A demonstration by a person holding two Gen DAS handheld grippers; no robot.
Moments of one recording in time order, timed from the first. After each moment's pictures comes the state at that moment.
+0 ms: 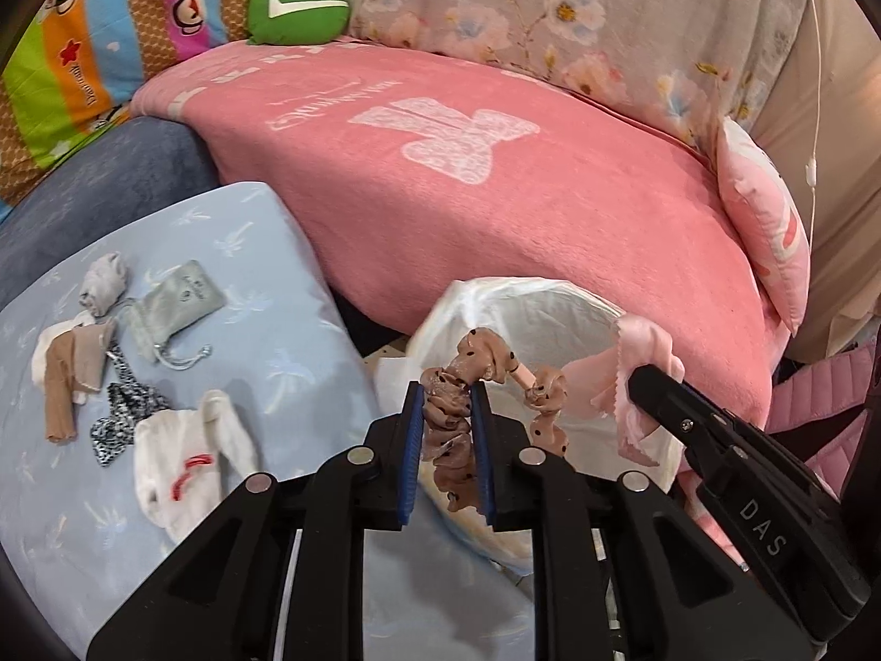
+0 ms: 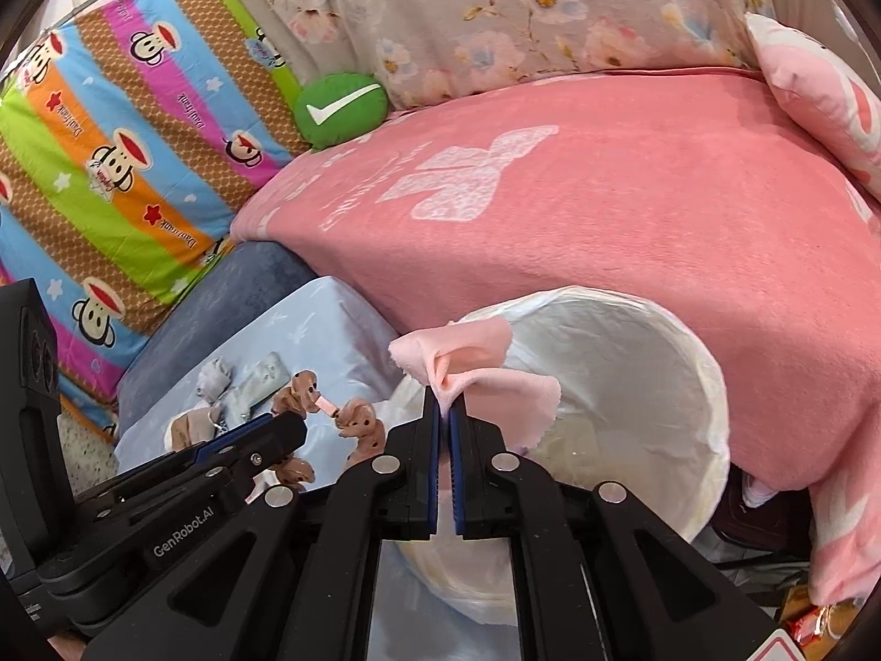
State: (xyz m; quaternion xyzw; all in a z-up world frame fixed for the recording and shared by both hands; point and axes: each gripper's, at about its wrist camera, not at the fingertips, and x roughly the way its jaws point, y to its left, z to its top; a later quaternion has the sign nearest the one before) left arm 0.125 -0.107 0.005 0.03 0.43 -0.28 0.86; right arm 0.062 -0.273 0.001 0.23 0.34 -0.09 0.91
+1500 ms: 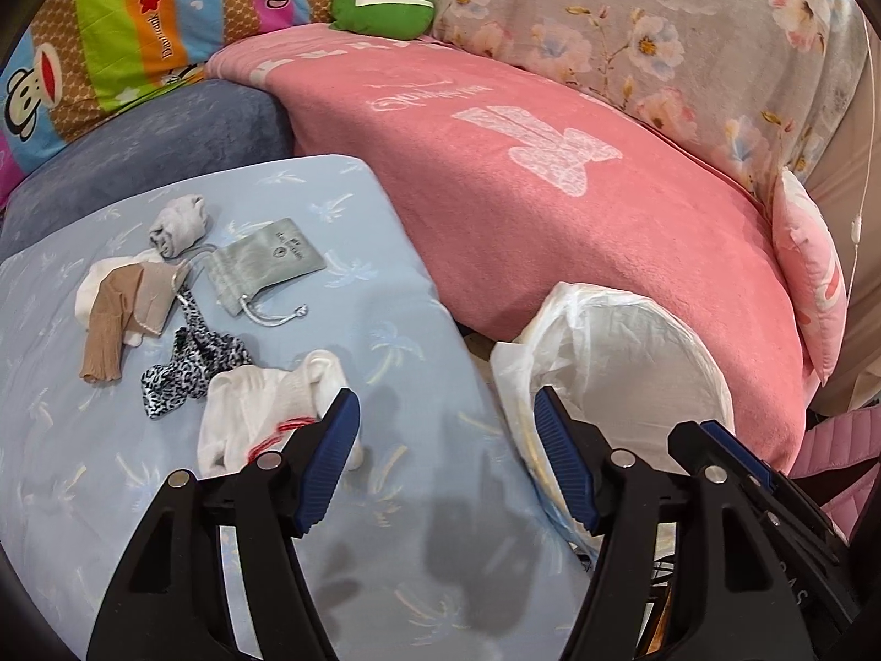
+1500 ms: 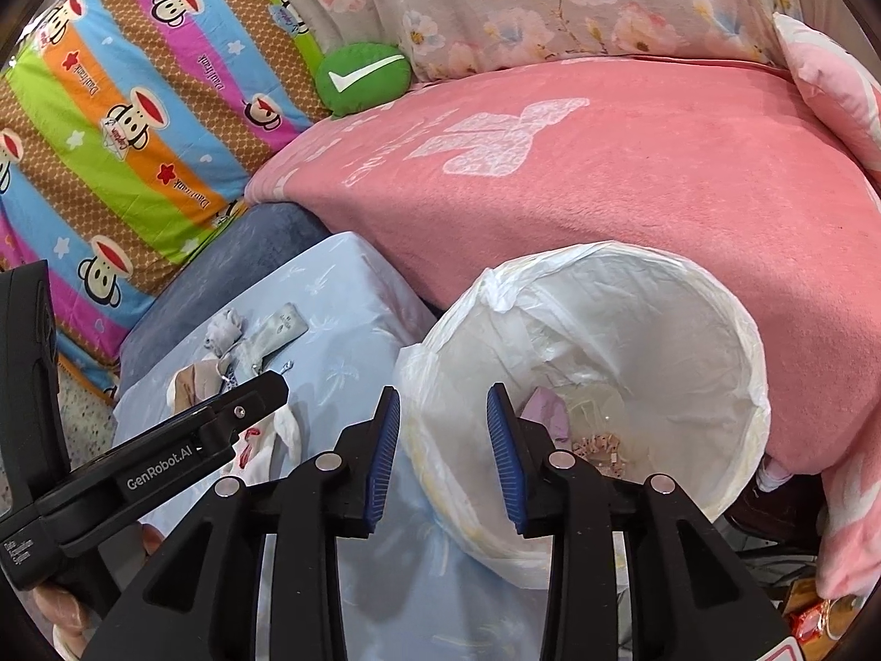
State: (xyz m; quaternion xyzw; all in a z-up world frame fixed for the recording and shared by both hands) left arm 0.134 -0.041 -0.012 -0.02 0.43 -0.21 0.88; right arm 0.069 -0.227 -0.019 0.21 0.37 -0.06 0.90
